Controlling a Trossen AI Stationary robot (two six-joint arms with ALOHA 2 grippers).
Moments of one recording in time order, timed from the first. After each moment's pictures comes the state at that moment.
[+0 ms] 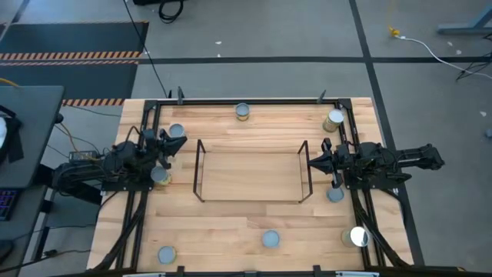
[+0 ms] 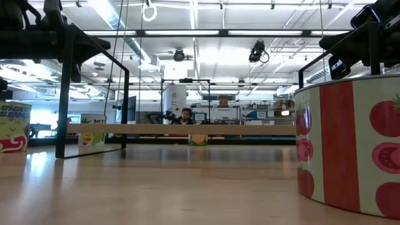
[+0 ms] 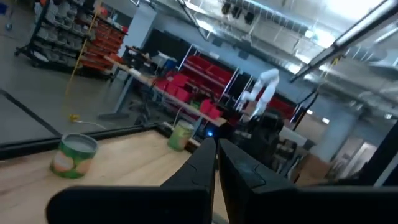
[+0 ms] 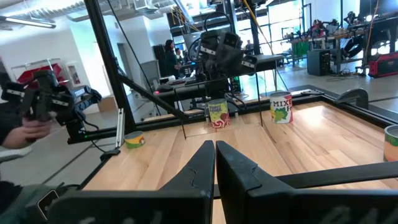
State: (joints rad) left arm 0.15 0.03 0.01 0.25 -0.25 -0.48; right arm 0.08 0.02 0.01 0.09 0.03 0.18
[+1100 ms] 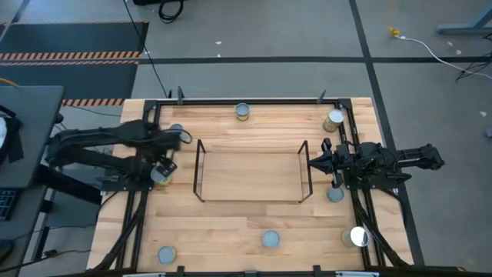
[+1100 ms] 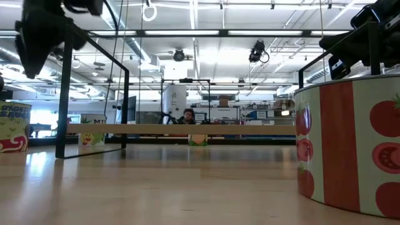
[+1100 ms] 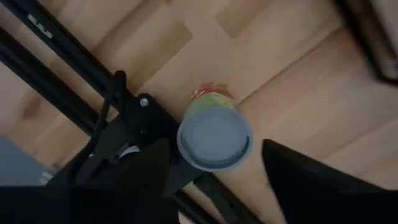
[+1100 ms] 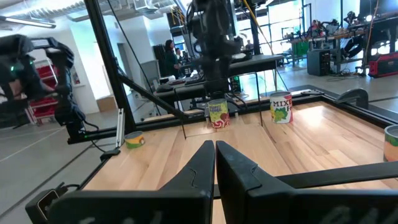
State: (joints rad) left arm 0.15 1.06 0.95 -1.50 -0.02 -0.67; right arm 0.08 0.02 0.01 0.09 0.03 0.18
